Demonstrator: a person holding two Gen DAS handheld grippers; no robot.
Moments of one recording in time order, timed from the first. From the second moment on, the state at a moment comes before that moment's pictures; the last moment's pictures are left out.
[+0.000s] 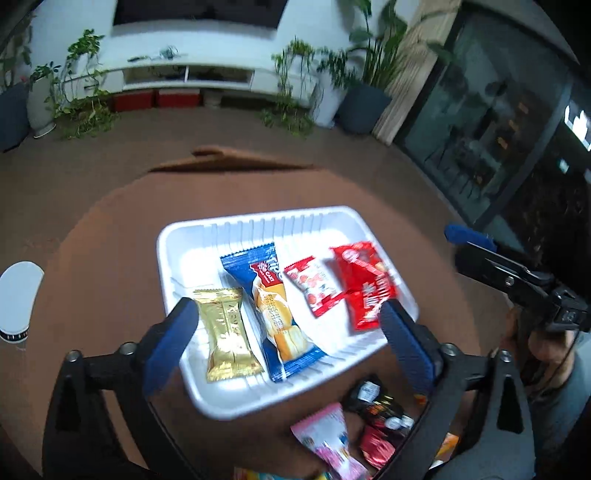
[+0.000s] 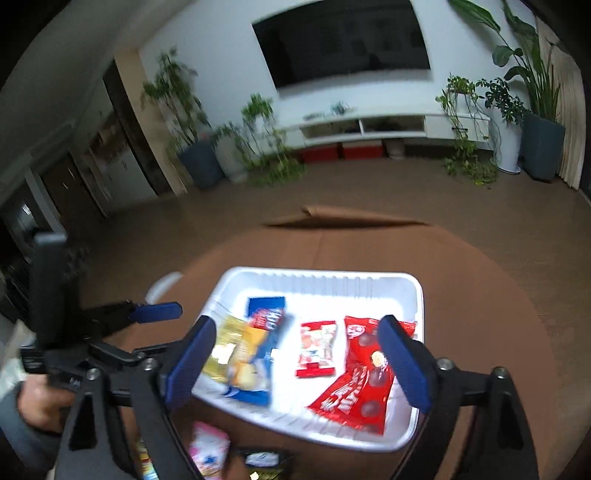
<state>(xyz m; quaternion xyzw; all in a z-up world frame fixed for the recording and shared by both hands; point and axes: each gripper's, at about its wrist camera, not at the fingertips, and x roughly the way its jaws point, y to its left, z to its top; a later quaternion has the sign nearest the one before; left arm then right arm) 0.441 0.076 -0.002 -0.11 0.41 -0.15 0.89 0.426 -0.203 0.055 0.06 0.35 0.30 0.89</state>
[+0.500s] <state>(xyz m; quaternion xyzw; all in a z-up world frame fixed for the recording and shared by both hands) 0.238 0.069 -0.011 -0.07 0.33 -0.20 0.92 0.225 -0.230 0.033 0.02 0.33 0.38 0.86</state>
